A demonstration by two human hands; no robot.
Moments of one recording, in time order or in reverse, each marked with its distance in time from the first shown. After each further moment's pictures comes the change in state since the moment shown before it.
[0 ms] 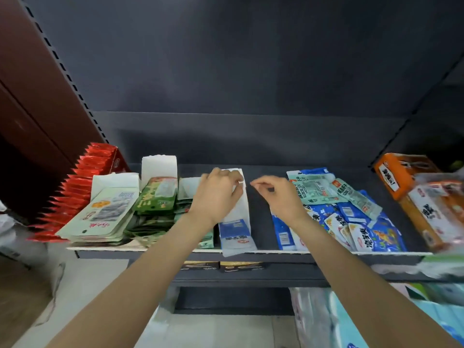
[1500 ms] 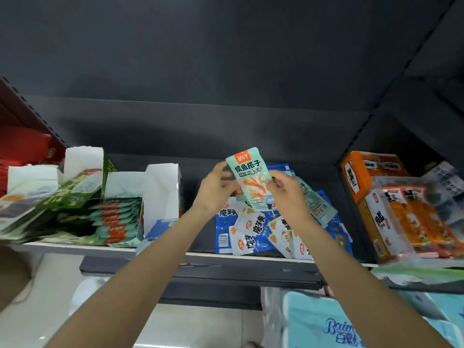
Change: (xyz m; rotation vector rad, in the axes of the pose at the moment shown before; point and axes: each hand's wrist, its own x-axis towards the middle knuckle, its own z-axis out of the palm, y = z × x) left_hand 0.071 0.121 0.096 -0.885 -0.023 -0.376; right_hand -0.001 0.113 -0.119 0.183 0.040 0.098
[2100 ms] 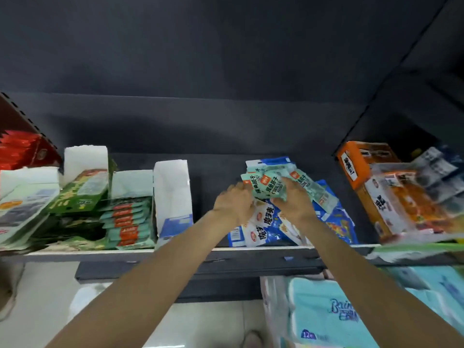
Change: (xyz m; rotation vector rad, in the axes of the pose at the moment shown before) left_hand -0.010 -0.015 0.005 0.888 -0.399 0.136; right_hand -0.005 0.048 0.023 -0.570 -0.041 0.284
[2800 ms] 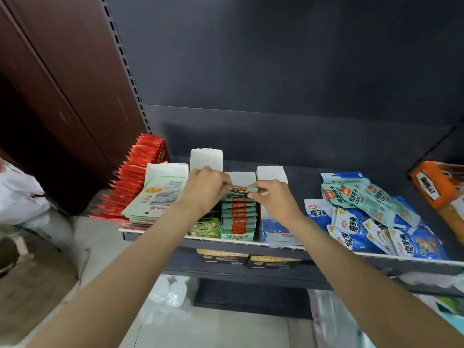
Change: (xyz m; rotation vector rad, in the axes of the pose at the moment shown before) left_hand -0.155 -0.223 -0.105 0.164 0.386 -0.025; right_hand -0.070 -0.249 0.085 0.249 -0.090 -0.450
